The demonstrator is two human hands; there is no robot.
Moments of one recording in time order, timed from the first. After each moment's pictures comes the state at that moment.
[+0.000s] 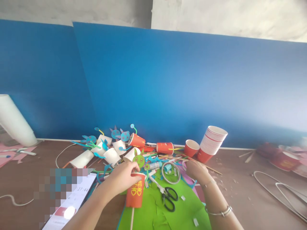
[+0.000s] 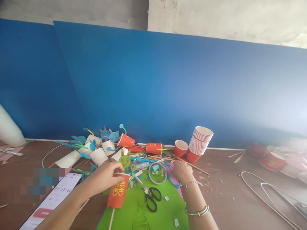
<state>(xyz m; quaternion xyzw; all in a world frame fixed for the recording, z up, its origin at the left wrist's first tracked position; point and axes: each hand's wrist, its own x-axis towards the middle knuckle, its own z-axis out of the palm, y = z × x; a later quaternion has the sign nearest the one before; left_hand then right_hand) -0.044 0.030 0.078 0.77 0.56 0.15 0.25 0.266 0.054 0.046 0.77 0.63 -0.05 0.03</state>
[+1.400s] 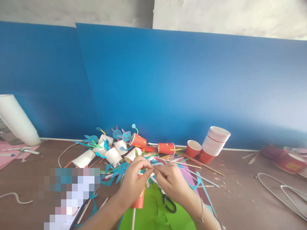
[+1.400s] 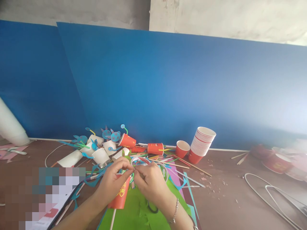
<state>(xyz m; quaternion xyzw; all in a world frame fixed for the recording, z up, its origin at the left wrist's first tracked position) -0.008 0.010 0.069 0.71 0.40 0.47 0.34 0.151 0.001 0.090 0.48 0.81 -0.16 -0.28</state>
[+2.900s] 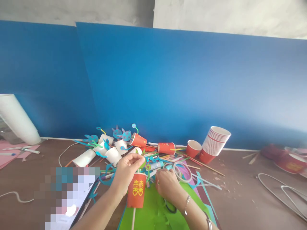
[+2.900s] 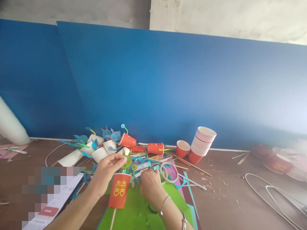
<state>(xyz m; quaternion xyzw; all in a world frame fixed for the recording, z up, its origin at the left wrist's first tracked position) -0.017 0.023 0.081 0.46 0.47 0.54 0.53 0.142 0.016 0.048 0.62 0.78 -0.08 0.02</state>
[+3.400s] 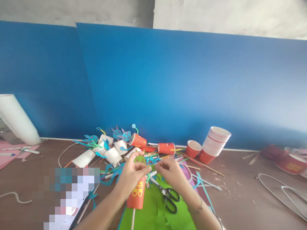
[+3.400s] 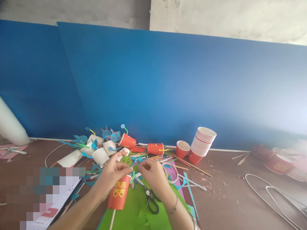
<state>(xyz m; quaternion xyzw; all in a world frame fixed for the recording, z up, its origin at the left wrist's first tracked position) -0.008 0.014 0.076 0.44 0.41 0.47 0.64 0.160 0.026 0.064 0.60 0.66 -0.32 -0.32</state>
